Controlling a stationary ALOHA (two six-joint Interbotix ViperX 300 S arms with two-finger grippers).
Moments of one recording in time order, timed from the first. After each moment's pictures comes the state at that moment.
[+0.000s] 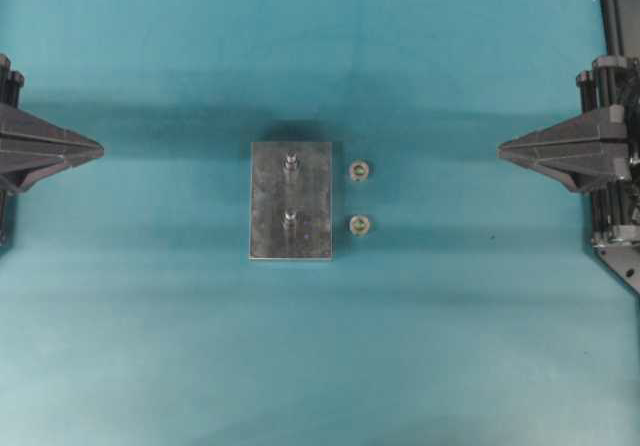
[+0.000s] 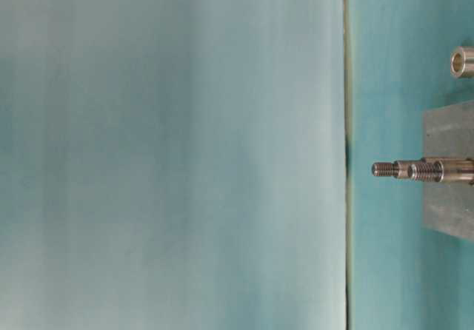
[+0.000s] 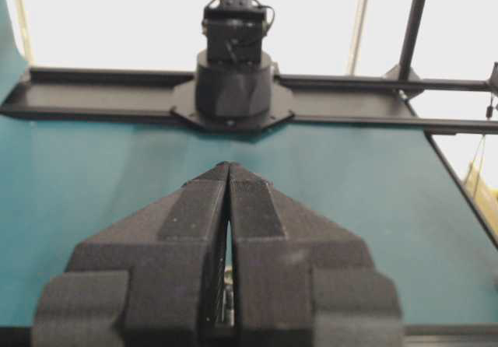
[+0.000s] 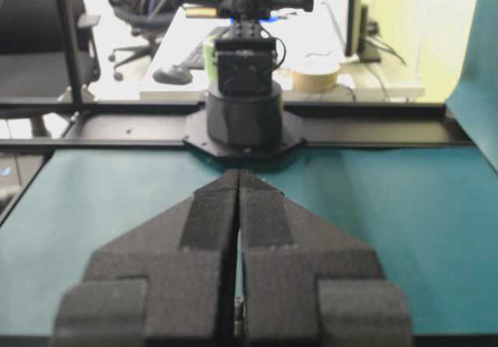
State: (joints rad) left arm 0.00 -0.96 1.17 0.00 -0.29 0.00; right arm 0.00 -0.96 1.17 0.00 -0.29 0.01
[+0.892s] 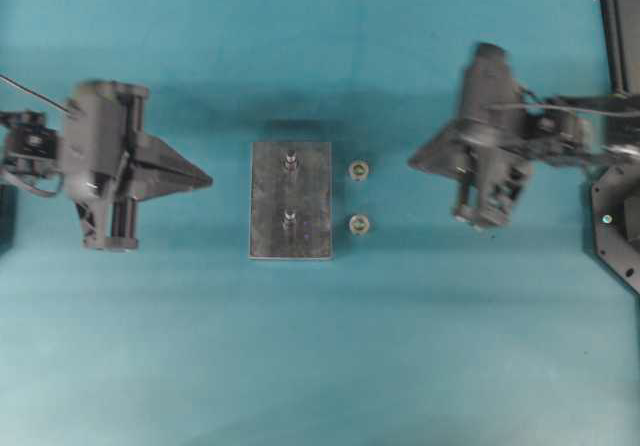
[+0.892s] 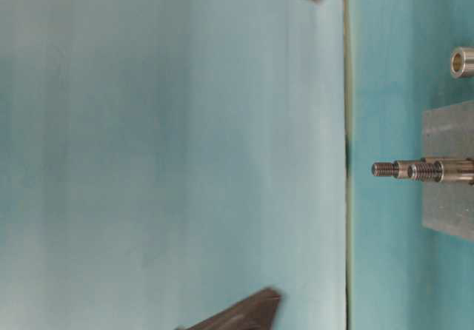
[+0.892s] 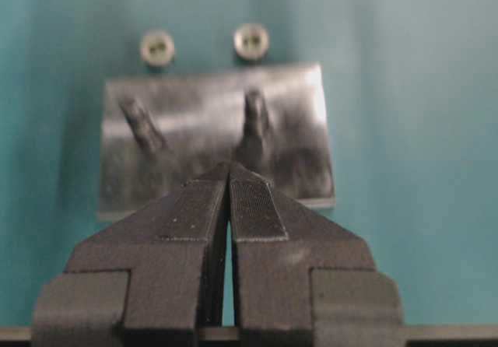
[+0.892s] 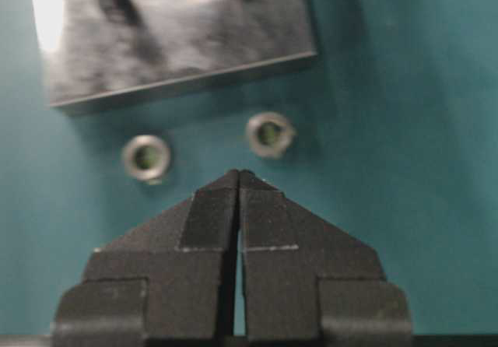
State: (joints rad) left arm 0.02 -0.41 0.88 0.02 0.10 0.11; right arm -0.15 -0.35 0.87 0.00 0.30 0.08
